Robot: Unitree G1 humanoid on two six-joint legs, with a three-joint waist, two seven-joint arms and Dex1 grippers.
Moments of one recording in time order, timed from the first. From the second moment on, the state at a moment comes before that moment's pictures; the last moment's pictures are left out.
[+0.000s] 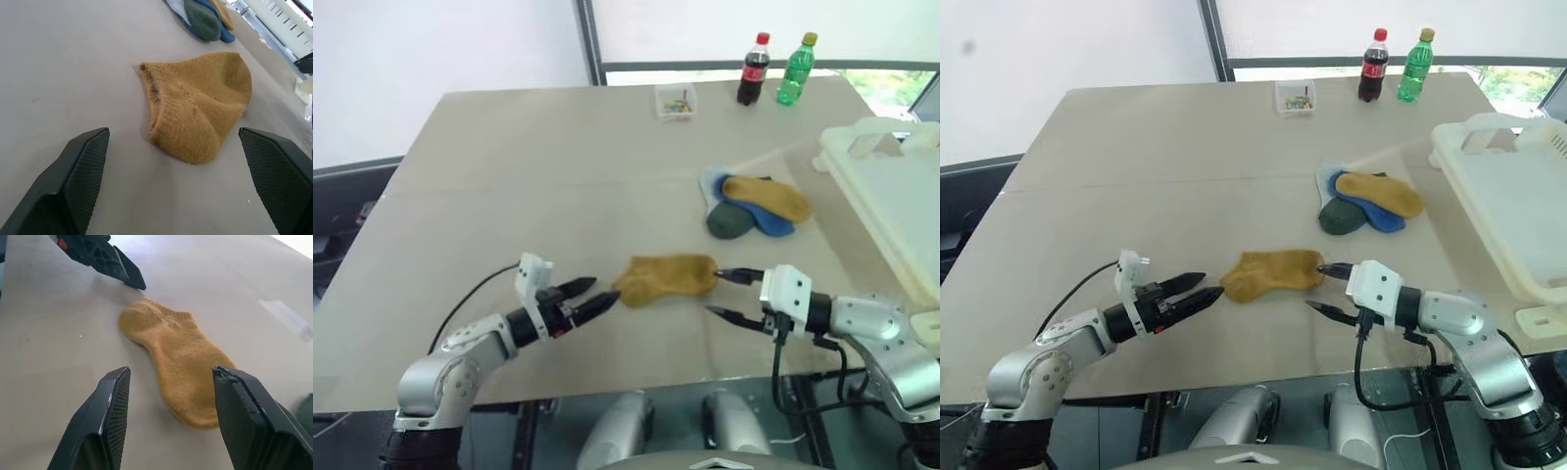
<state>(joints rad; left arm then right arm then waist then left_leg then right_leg) 0.04 0.56 0.17 -0.28 -0.75 0.74 -0.74 -0.02 -0.66 0.10 -0.48 0.24 0.18 0.92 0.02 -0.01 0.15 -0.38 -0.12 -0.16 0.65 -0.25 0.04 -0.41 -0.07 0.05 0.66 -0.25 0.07</state>
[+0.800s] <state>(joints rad) -0.07 0.53 0.11 -0.25 -0.86 0.95 -0.76 0.03 -0.66 0.07 -0.50 0.21 0.15 0.86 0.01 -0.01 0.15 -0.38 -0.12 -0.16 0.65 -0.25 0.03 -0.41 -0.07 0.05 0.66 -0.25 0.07</state>
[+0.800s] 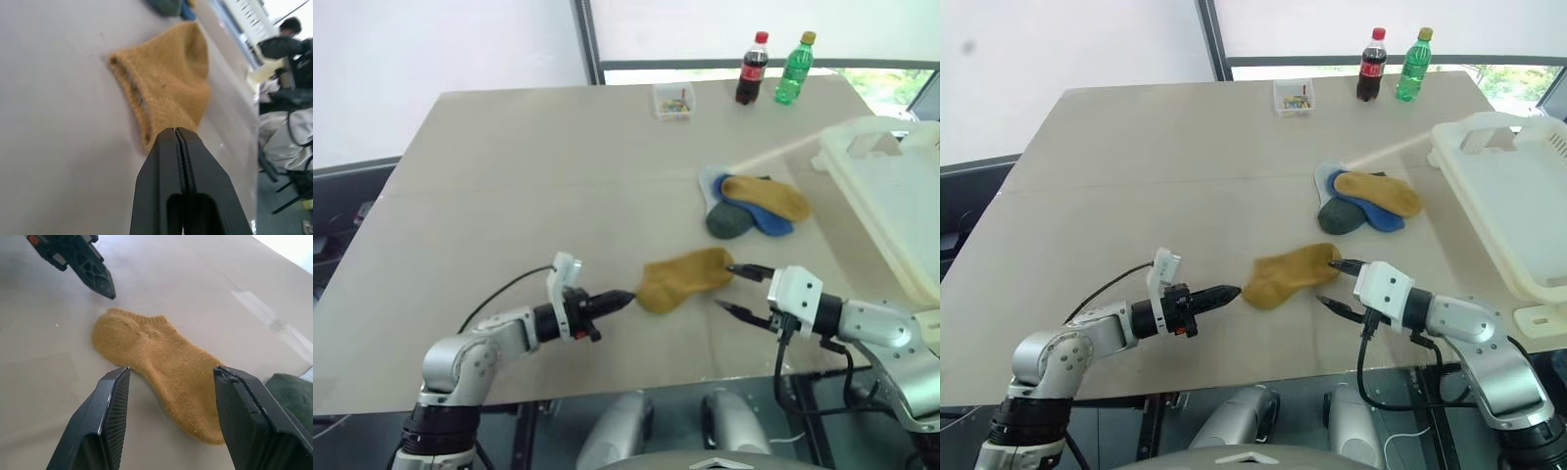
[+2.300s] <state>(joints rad) -0.18 0.56 -0.06 -0.28 -0.71 0.93 -0.74 0.11 -0.73 -0.06 -0.53 0.37 0.11 0.91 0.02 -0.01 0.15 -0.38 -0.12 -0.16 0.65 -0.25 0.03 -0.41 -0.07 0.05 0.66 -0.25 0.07</state>
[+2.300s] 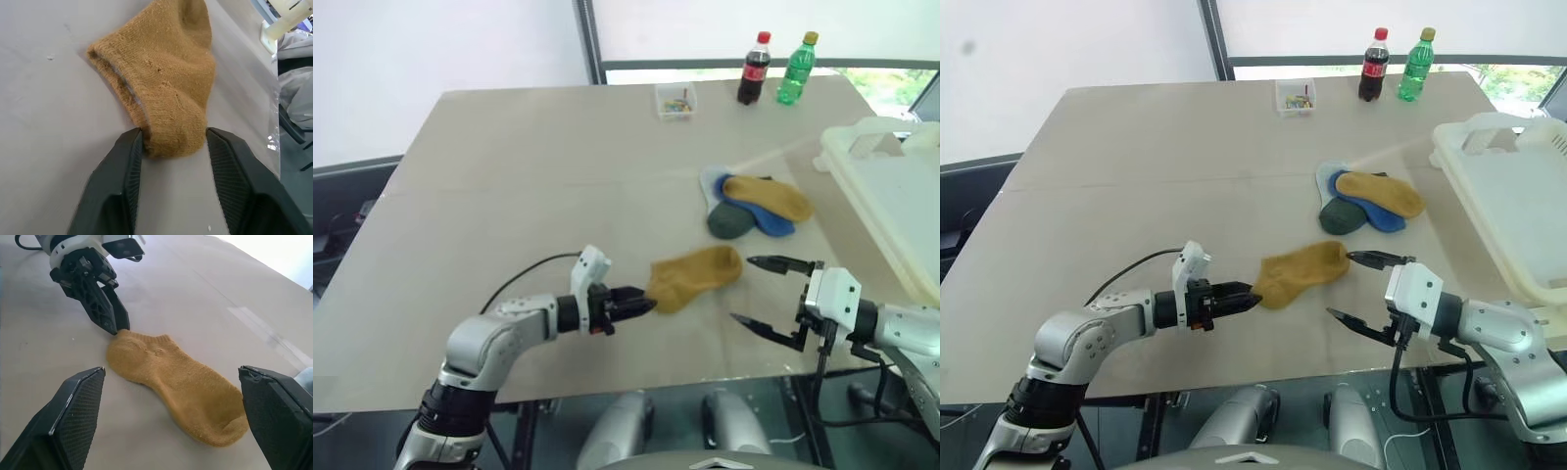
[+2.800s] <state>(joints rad) -0.18 0.52 0.03 -0.22 -0.80 0.93 -0.85 0.13 -0.72 -0.06 -0.53 0.35 0.09 0.90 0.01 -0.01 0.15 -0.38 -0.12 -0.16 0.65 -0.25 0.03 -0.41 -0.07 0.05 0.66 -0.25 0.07</state>
